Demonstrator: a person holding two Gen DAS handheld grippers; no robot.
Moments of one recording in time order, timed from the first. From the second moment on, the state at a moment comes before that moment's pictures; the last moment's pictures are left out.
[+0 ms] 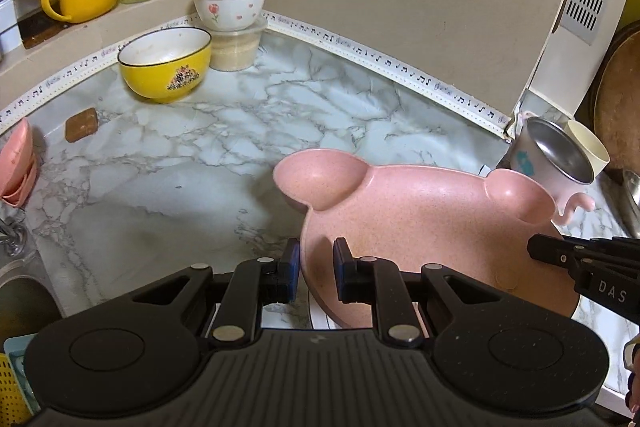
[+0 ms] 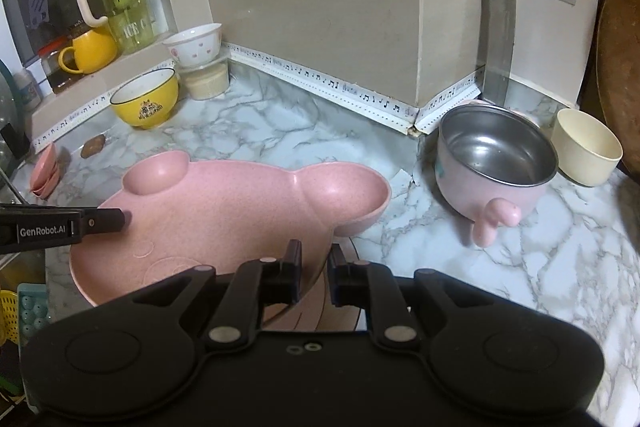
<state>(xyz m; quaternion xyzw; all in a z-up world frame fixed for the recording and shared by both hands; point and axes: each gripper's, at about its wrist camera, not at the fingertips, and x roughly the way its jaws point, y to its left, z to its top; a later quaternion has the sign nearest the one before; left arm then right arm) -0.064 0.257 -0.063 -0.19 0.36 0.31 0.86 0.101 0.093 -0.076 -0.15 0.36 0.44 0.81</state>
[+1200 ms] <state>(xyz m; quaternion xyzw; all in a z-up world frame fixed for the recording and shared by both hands) -0.065 0.243 -0.073 -0.15 0.37 0.29 0.87 0.098 0.088 -0.091 -0.17 0.35 0.41 0.82</state>
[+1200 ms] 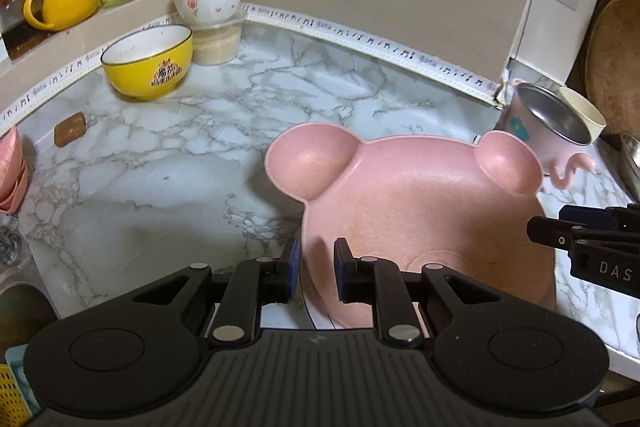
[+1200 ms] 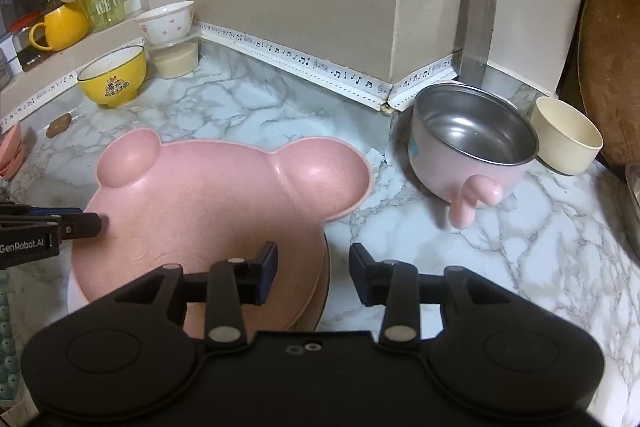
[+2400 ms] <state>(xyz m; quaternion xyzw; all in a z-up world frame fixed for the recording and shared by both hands) -0.021 0.129 0.014 -0.10 0.26 0.17 0.94 0.077 -0.019 0.001 -0.09 0.27 0.35 0.89</state>
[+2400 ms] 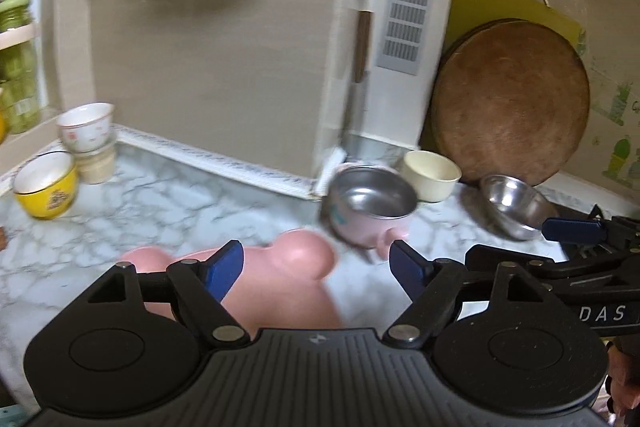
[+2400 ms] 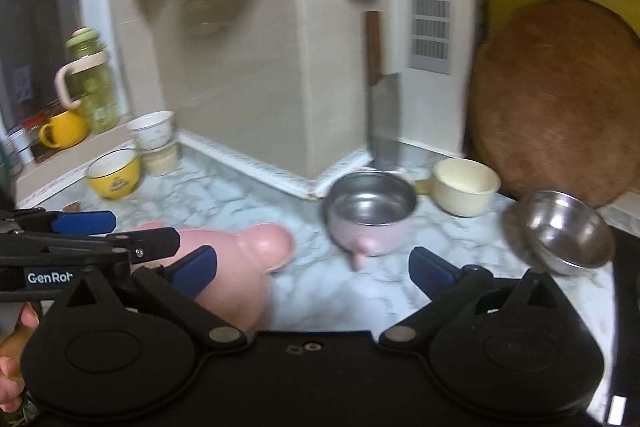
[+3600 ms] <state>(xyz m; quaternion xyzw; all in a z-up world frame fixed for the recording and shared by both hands) 0.289 -0.027 -0.044 -0.04 0.36 0.07 0.93 0.316 -0.195 -0.029 -0.06 0.33 0.14 0.93</state>
